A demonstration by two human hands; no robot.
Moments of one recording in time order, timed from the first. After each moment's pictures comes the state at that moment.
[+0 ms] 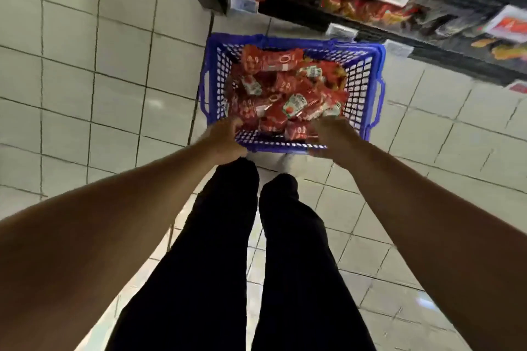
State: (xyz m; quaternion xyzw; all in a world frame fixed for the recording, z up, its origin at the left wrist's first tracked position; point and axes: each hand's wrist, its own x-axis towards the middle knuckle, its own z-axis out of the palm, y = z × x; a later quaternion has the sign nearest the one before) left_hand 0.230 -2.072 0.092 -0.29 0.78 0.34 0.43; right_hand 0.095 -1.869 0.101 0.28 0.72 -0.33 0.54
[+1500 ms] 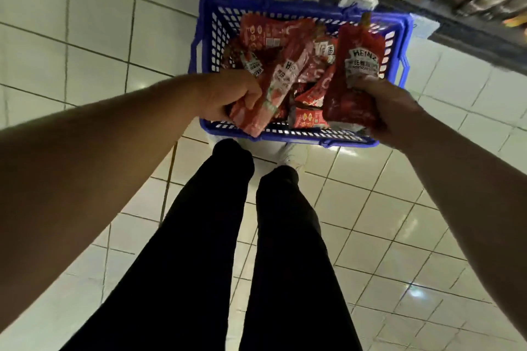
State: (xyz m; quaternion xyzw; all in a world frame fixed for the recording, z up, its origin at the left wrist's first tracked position) left_hand 0.180 -2.086 0.047 -0.41 0.49 0.61 0.47; right_hand 0.072 -1.833 0.083 0.29 0.58 -0.57 0.50
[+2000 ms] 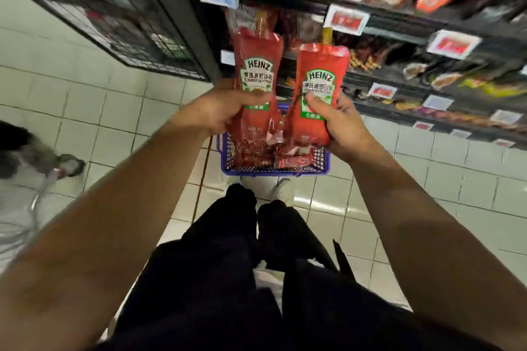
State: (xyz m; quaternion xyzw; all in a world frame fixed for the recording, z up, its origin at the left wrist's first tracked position) left_hand 0.155 -2.084 0.440 -0.32 0.52 0.76 0.25; right_hand 0.091 -1.867 0.424 0.13 0.59 -0.70 0.38
